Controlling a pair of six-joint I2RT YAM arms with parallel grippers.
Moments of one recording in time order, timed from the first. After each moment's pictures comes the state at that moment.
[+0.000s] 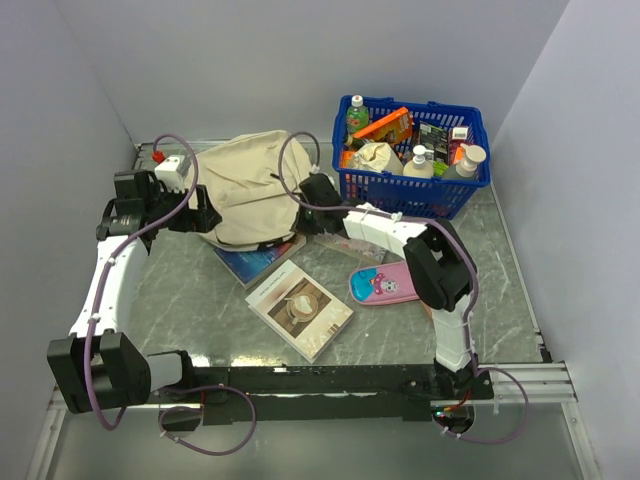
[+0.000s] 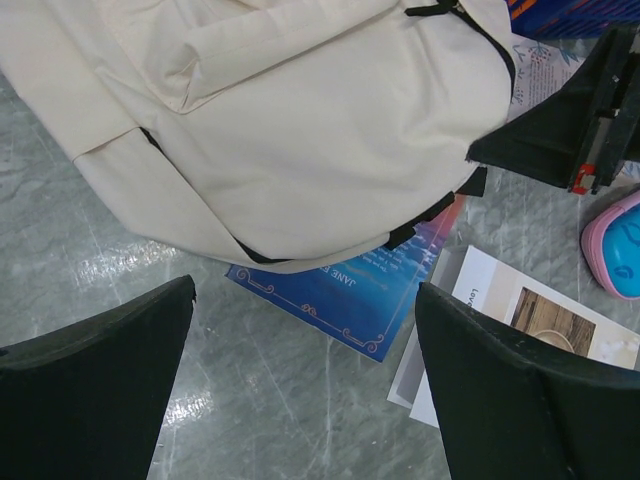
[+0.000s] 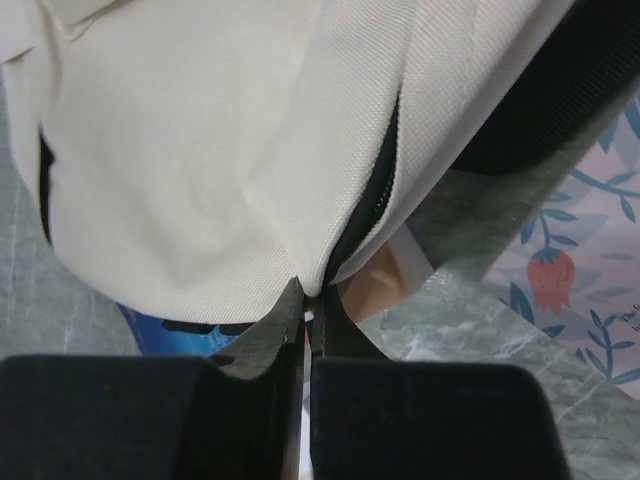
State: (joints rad) left arm 0.12 1.23 1.07 -0.52 0.50 0.05; right arm 0.70 2.01 1.48 -0.23 0.02 0.76
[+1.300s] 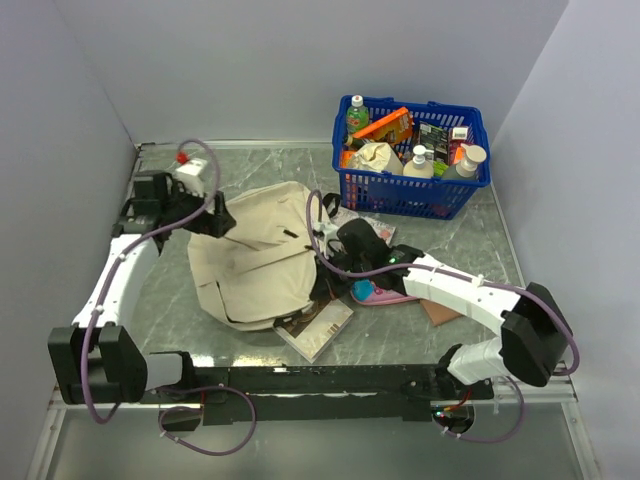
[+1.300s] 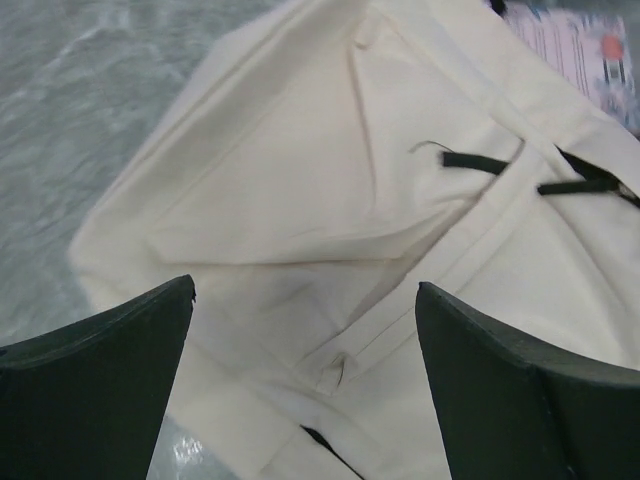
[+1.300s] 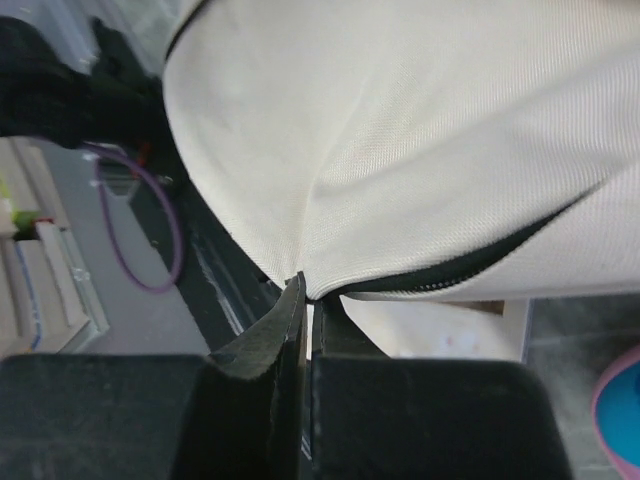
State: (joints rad) left arm 0.06 1.24 1.04 -0.43 0.53 0.12; right arm 0.82 1.36 0.95 -0.33 -0.44 0.36
